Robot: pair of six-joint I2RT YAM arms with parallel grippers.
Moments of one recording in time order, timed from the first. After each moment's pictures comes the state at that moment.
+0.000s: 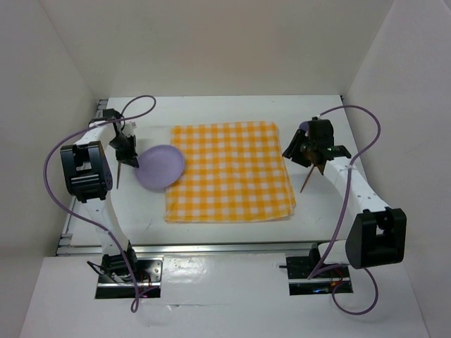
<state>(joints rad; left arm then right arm) 0.22 2.09 1.57 -0.85 0.18 0.02 0.11 1.33 1.01 -0.46 -0.08 0.56</state>
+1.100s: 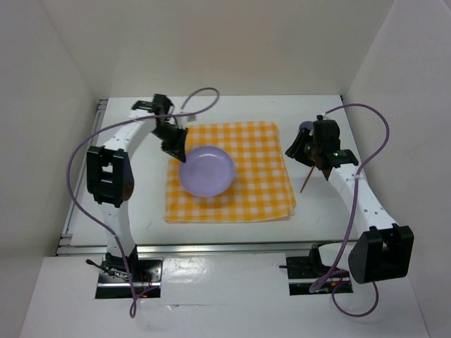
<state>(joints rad) -0.08 2.02 1.78 -1.14 0.54 0.22 0.11 1.22 1.01 -0.49 -0.06 0.54</state>
